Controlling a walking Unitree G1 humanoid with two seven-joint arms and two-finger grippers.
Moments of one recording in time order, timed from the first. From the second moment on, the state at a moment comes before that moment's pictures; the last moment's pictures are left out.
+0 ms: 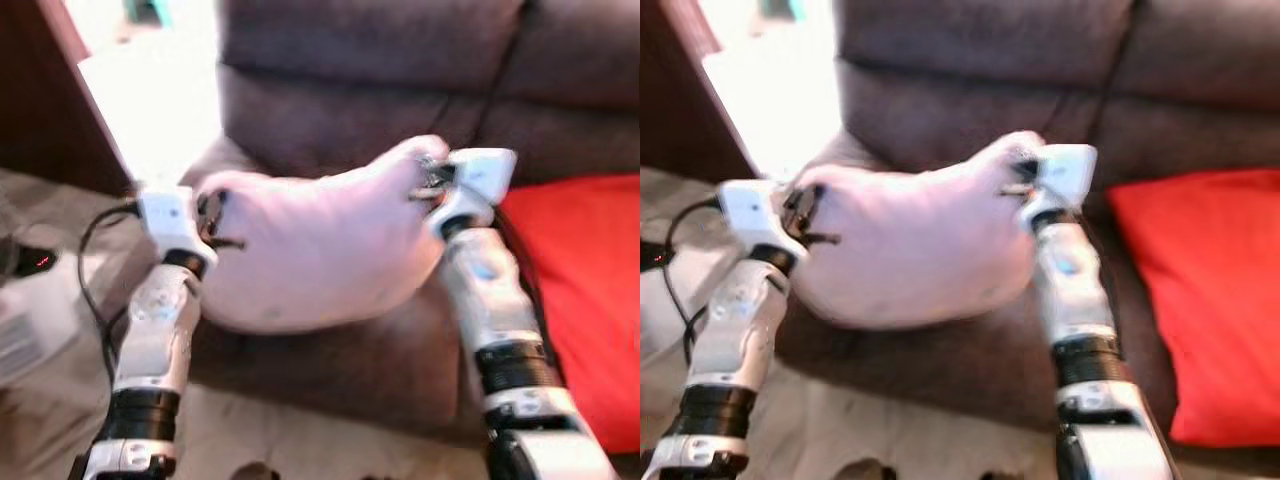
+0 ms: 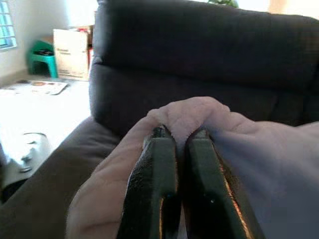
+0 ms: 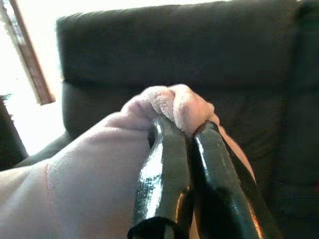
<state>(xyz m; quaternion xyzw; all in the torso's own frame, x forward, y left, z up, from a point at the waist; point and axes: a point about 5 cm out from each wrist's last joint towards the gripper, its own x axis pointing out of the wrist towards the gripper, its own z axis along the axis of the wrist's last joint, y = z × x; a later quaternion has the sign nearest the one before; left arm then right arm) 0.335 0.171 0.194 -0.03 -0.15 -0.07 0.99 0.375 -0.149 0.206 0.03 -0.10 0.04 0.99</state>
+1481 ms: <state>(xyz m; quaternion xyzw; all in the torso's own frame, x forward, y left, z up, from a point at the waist) 0.331 0.173 0.197 -0.09 -0.13 -0.10 0.98 0.388 -0.134 0.197 0.03 -0.06 0.08 0.99</state>
